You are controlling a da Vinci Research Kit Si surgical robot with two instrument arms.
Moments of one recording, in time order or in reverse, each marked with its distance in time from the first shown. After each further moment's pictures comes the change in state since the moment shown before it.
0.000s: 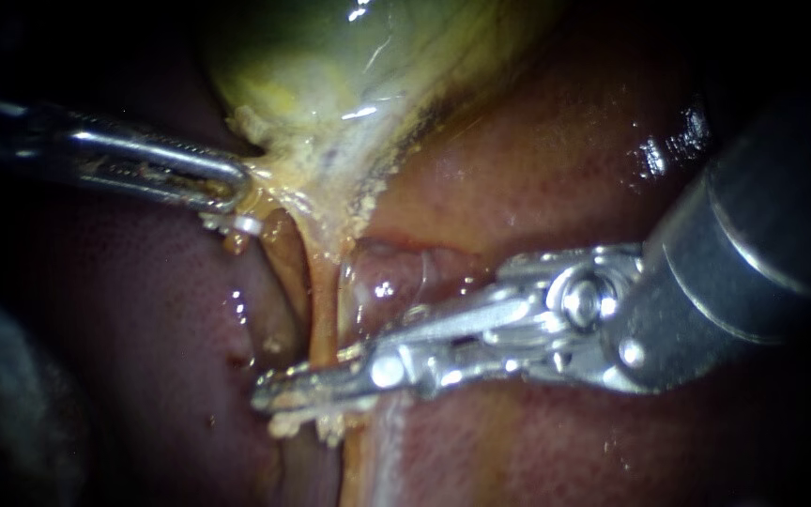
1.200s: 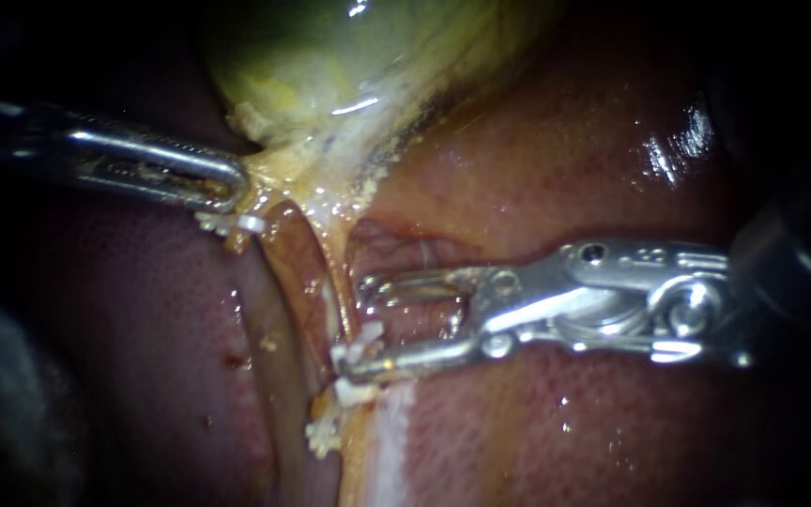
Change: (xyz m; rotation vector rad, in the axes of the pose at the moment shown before) right arm -0.003 0.005 -0.006 -0.044 0.105 -0.618; left arm 0.000 0.000 0.000 0.001 0.000 0.000
